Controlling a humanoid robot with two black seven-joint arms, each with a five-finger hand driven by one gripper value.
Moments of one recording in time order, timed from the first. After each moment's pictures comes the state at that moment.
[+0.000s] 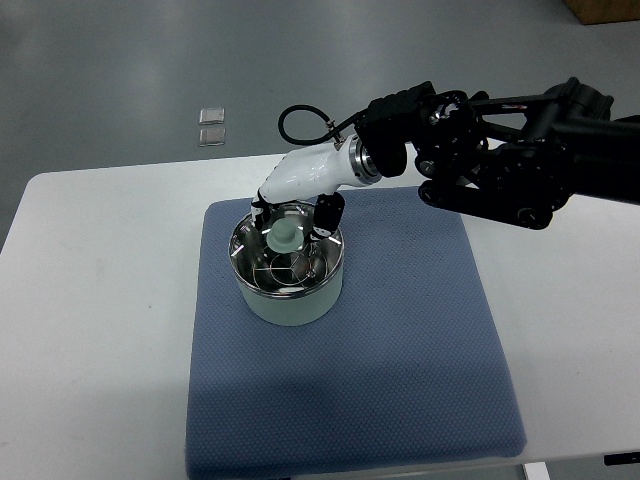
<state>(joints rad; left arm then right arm) 0.00 0.00 -0.04 -0.17 0.00 0.04 -0.03 1.46 -0.20 -0.09 1.07 -1.51 0.27 0.25</state>
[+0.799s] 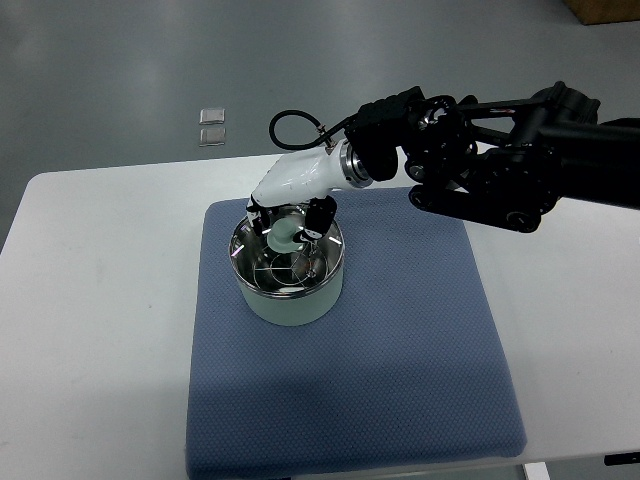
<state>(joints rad) 0.00 0.00 -0.04 -0.17 0.00 0.04 -0.03 1.46 -0.17 -0.09 1.05 -1.51 0.27 0.24</state>
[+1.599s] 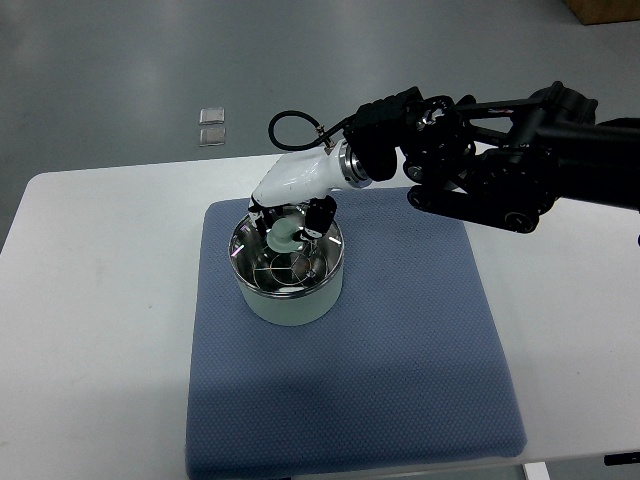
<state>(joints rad) 0.00 0.00 -0.04 -0.17 0.00 0.04 -0.03 1.46 -0.16 -0.10 1.04 -1.52 0.27 0.24</state>
